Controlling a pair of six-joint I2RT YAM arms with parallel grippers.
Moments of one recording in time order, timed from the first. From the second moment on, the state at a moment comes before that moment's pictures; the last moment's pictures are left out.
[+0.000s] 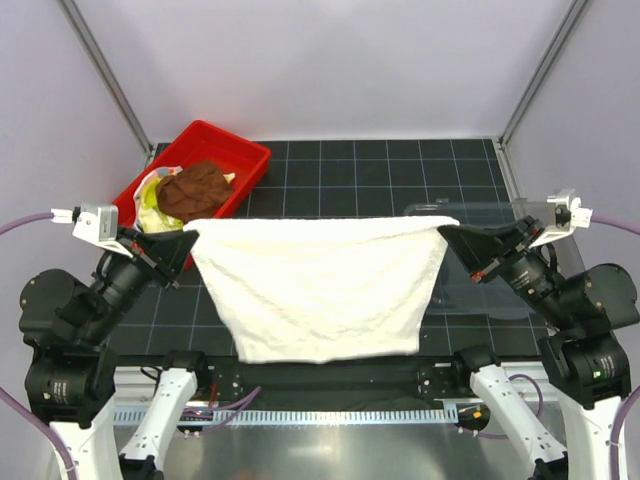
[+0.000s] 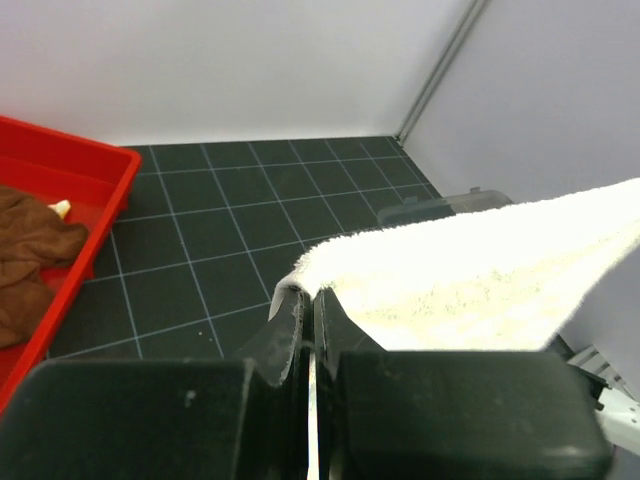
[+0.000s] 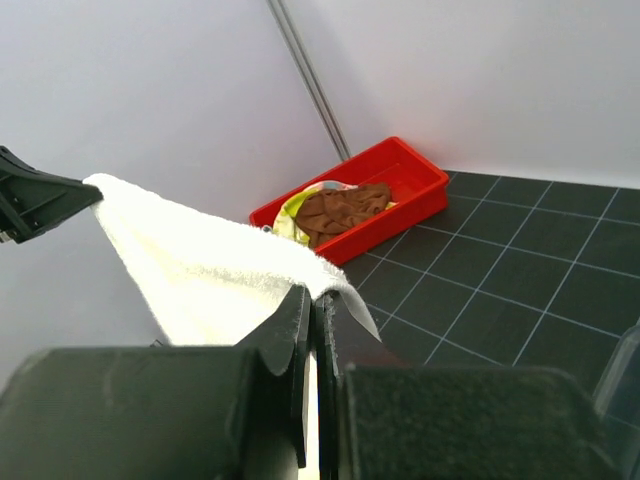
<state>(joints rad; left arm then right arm) -0.05 0.58 1.40 -0.80 0.45 -0.34 0.22 0.52 1.20 -0.47 -0.44 0.52</state>
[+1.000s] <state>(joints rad) -0.05 1.54 1.24 -0.23 0.17 -0.28 0.23 1.74 1.21 0.04 -0.30 0.41</state>
